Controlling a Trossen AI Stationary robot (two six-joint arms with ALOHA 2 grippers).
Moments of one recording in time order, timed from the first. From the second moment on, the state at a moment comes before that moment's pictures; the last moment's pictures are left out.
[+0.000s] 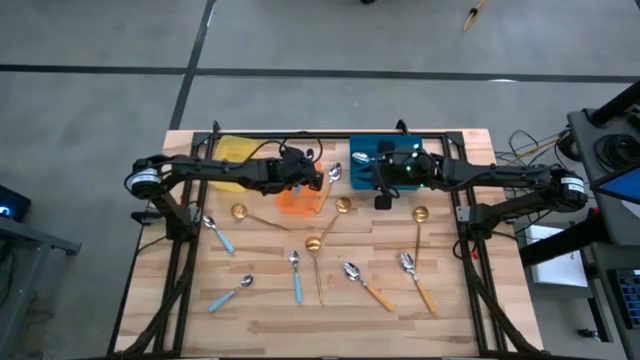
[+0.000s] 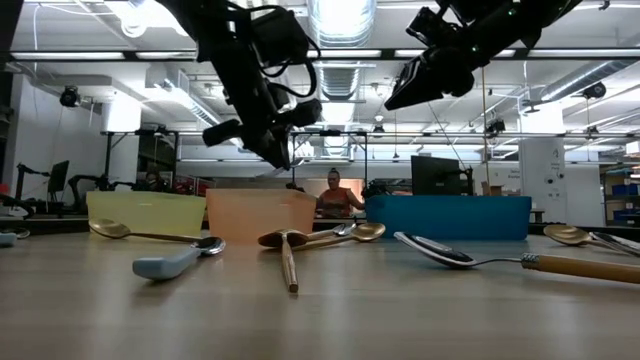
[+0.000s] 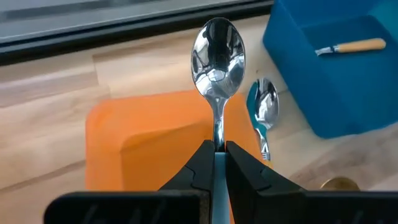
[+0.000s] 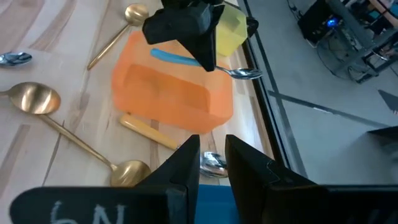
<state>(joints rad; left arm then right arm) 0.22 1.69 1.13 -0.40 -0.53 -0.87 -0.27 1.21 0.83 -0.11 0.03 -0.44</state>
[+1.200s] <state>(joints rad) 0.19 1.72 1.13 -0.49 -0.51 -0.93 -0.27 1.21 0.80 -0.12 0.03 -0.41</state>
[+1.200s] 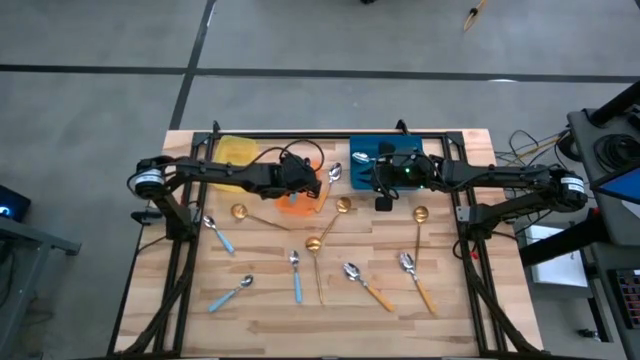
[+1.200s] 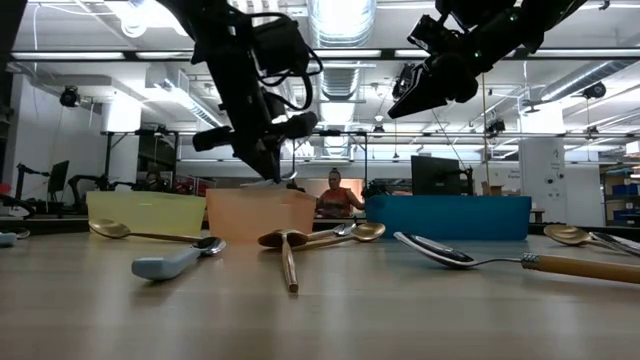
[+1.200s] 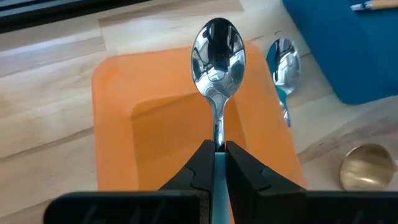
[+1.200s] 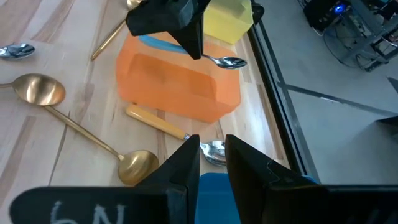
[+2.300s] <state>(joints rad) 0.19 1.80 1.13 -0.51 -0.48 -0.96 -0.27 1.21 0.80 -0.12 0.03 -0.41</state>
